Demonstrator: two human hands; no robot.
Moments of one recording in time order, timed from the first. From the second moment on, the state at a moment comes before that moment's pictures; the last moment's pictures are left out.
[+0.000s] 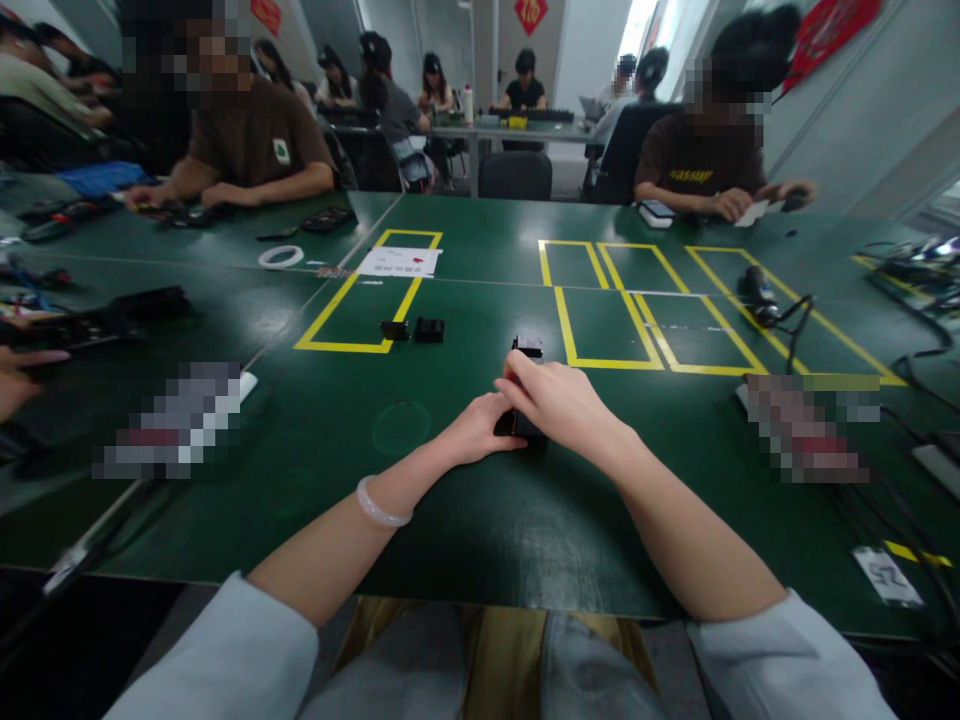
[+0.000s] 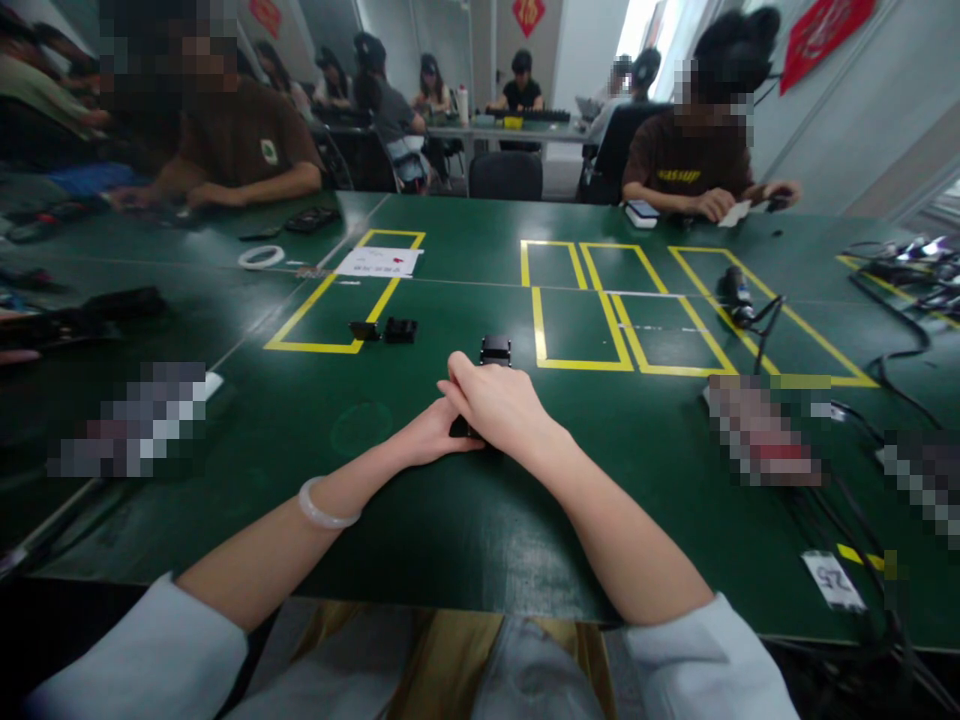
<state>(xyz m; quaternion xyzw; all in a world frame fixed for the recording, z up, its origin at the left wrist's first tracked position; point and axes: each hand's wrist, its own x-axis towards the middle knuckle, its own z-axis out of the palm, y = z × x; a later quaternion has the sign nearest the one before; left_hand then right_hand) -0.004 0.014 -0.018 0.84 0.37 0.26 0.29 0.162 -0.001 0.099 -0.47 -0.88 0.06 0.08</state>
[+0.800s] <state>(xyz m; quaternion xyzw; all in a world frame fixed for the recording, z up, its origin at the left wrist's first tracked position) -0.003 0.013 -0.017 0.84 0.38 0.25 0.29 0.164 -0.002 0.100 -0.46 -0.88 0.07 0.10</state>
